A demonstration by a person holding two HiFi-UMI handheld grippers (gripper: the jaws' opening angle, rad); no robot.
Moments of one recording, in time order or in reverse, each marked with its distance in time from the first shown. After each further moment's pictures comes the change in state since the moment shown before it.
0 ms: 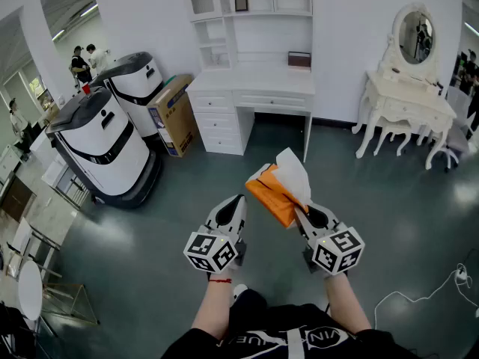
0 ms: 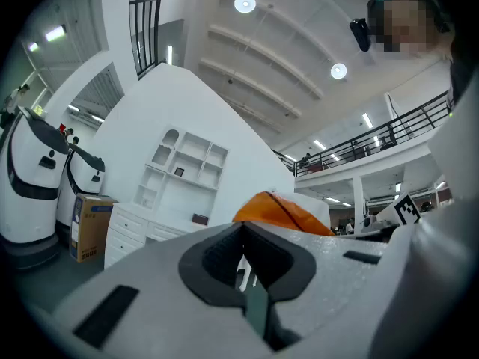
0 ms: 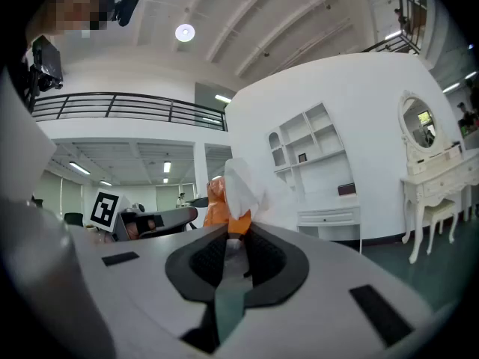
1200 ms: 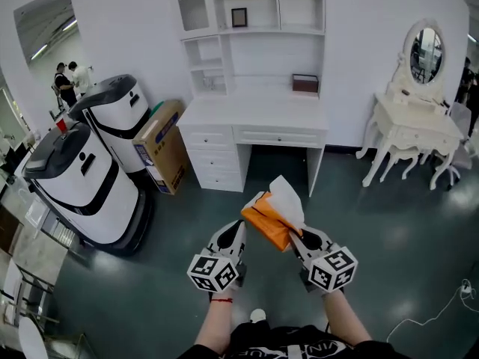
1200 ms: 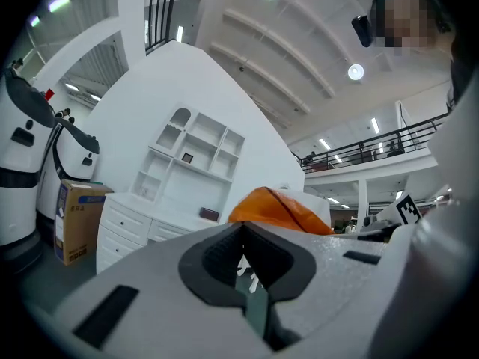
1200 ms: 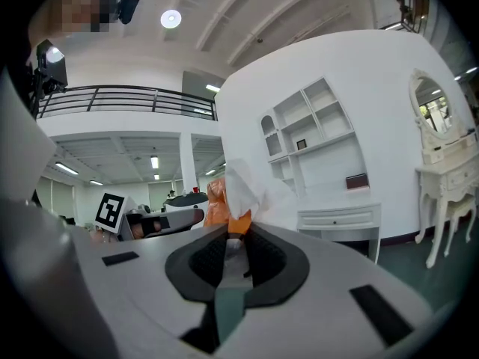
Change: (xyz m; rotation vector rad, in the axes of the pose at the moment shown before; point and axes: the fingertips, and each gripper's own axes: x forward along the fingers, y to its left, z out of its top) left arm 0.200 0.250 -0.006 -0.073 0.070 -0.043; right arm 0.290 -0.112 0.004 0.032 0.054 -0.034
